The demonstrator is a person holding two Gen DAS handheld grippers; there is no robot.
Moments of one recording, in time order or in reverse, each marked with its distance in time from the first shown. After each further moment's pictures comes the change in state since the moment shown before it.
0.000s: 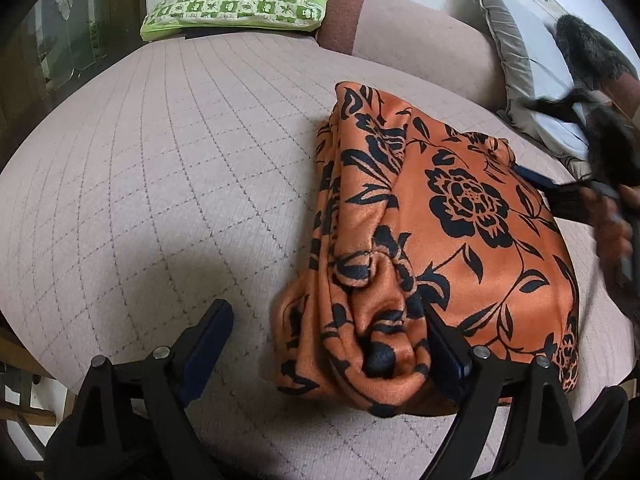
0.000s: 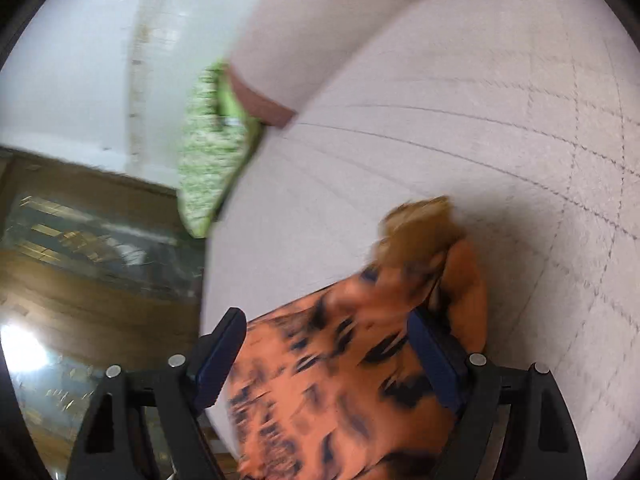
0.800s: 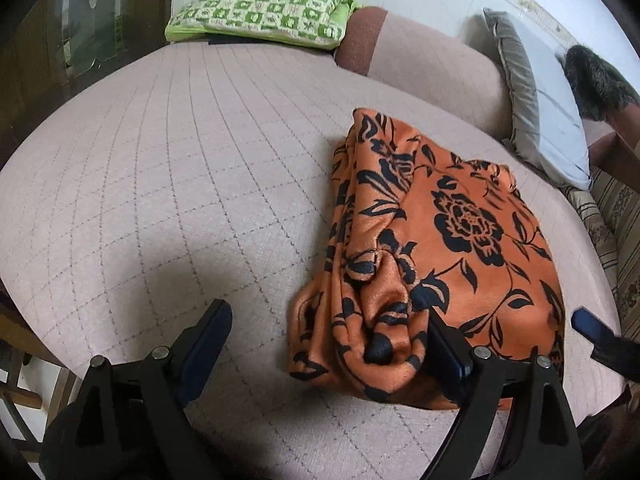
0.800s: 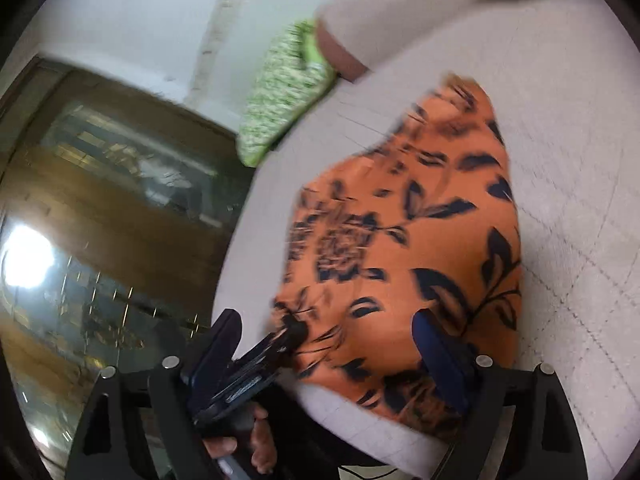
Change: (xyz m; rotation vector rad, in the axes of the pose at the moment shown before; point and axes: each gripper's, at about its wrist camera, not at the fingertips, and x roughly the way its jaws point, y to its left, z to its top) left arm -0.025 0.011 -0.006 -0.083 -0.066 -0.010; right arm -0.074 0.052 -0.159 -0.263 0.049 -0.003
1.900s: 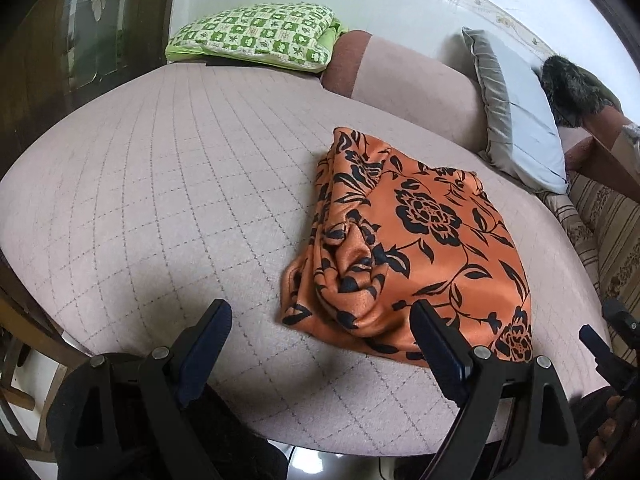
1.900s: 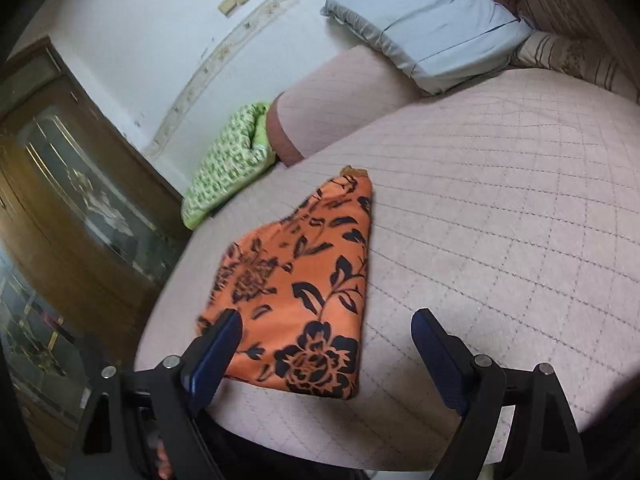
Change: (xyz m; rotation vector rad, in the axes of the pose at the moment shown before) left arm -0.046 -0.001 -0.026 0.001 -0.080 -0.042; right arm -0.086 -0.015 -0.056 -0.029 -0.325 -0.320
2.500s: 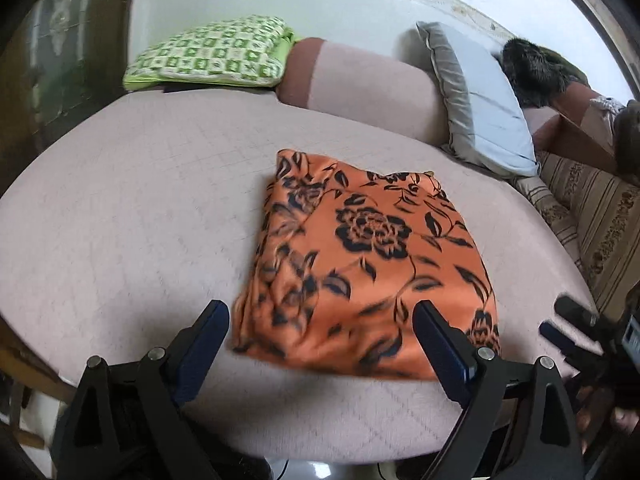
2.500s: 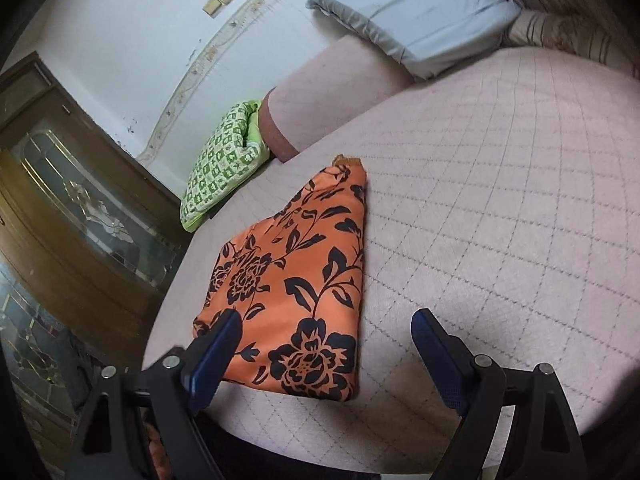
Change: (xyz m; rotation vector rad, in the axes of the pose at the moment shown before) left arm -0.002 -0.036 0.027 0.134 -0.002 -0.079; right arm 0.019 -0.017 -0.003 0.096 0.057 0.044
